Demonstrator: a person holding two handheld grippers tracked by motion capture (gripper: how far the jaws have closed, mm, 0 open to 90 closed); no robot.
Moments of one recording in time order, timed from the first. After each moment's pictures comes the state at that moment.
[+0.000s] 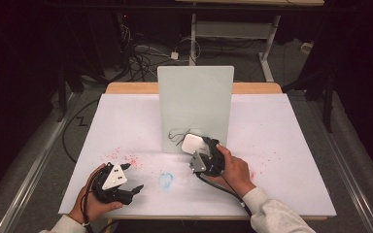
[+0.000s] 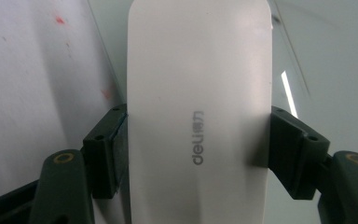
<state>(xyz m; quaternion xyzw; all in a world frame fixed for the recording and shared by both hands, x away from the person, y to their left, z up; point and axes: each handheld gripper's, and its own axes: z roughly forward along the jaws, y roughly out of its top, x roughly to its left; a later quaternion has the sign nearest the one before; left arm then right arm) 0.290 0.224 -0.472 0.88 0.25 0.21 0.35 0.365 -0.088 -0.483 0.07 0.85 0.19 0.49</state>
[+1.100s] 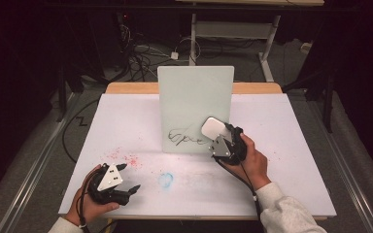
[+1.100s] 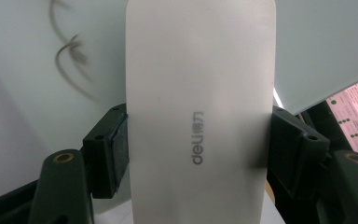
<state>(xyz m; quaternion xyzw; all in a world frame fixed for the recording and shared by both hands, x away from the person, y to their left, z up) 0.286 0.231 -0.471 0.87 0.26 0.21 0.35 0.380 -0.140 -0.446 0.16 0.81 0.21 0.52</state>
